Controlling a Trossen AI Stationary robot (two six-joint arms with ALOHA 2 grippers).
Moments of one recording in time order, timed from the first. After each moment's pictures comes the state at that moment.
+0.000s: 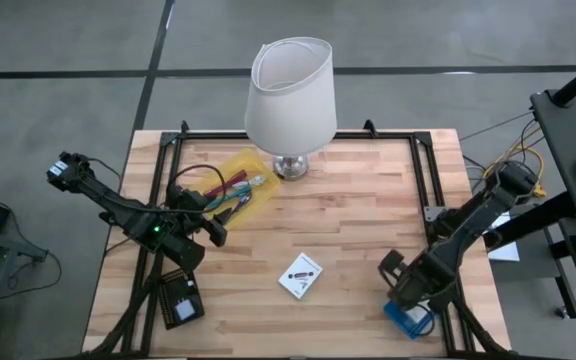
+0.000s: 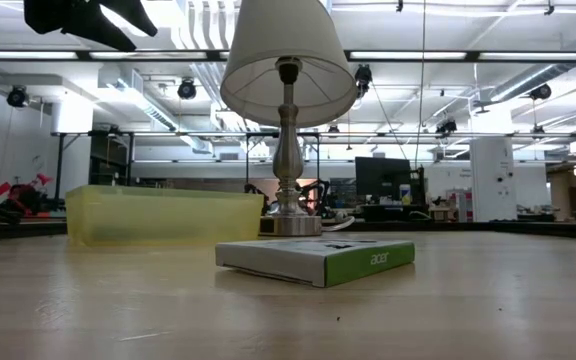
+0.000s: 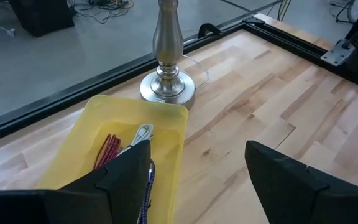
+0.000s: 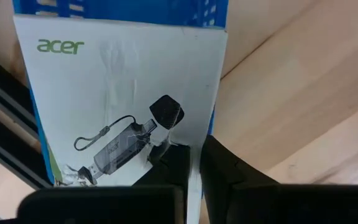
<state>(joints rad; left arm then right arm) -0.55 1.12 1.06 -1.08 -1.03 -1.25 0.78 1.42 0.94 -1.06 -0.16 0.04</state>
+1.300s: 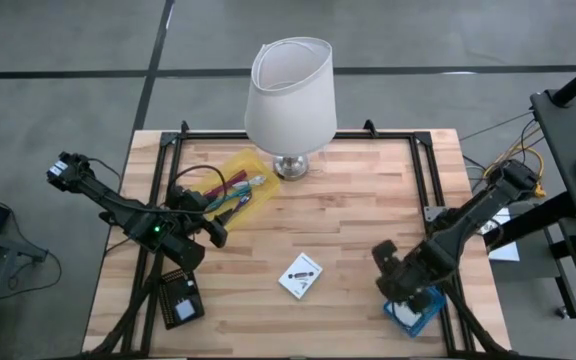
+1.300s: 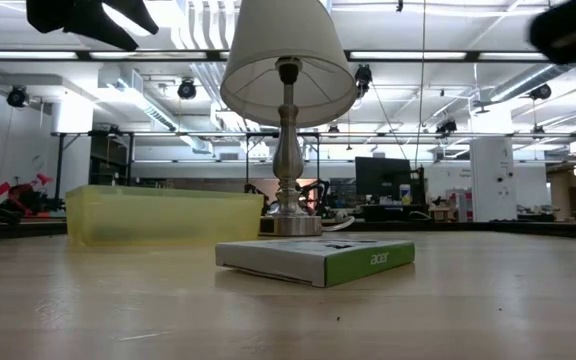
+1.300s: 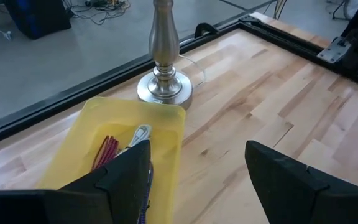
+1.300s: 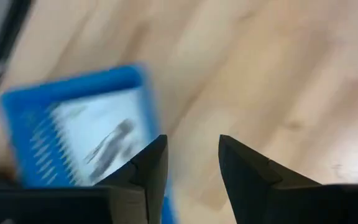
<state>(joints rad) -0.55 1.12 1.05 -1.06 -1.03 -1.22 0.71 1.39 1.03 -1.01 -0.03 0.21</state>
